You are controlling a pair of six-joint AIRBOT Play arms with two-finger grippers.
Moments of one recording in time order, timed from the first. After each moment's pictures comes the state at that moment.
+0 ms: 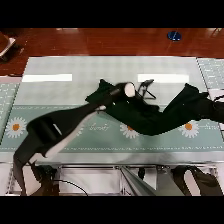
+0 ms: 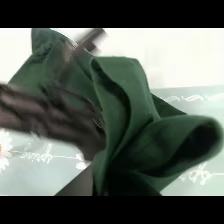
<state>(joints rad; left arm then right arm) -0.81 -1.99 1.78 0.83 -1.00 -1.59 -0.28 -0.56 0.84 -0.91 1.32 1.42</state>
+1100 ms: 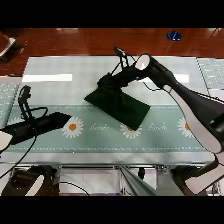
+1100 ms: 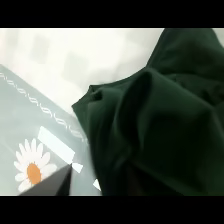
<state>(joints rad) -0.15 -0.49 0.44 0.97 -0.88 -1.65 0.47 -1.81 1.63 -0.84 0.98 1.47</state>
